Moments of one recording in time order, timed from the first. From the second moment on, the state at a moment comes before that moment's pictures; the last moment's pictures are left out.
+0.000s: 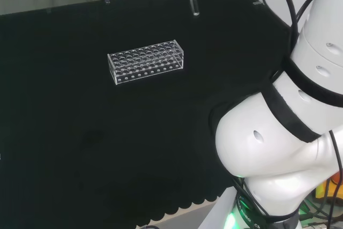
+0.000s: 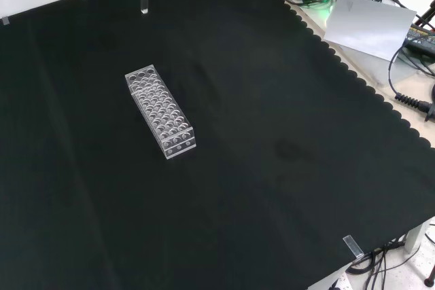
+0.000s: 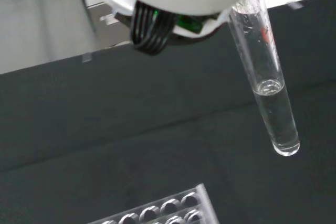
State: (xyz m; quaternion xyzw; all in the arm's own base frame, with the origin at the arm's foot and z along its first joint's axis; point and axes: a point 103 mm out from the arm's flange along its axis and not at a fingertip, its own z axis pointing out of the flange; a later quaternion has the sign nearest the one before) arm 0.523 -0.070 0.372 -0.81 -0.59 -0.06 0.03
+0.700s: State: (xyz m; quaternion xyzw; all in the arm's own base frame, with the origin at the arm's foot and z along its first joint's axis) arm 0.541 0.012 0.365 -0.76 -0.64 -0.08 0.07
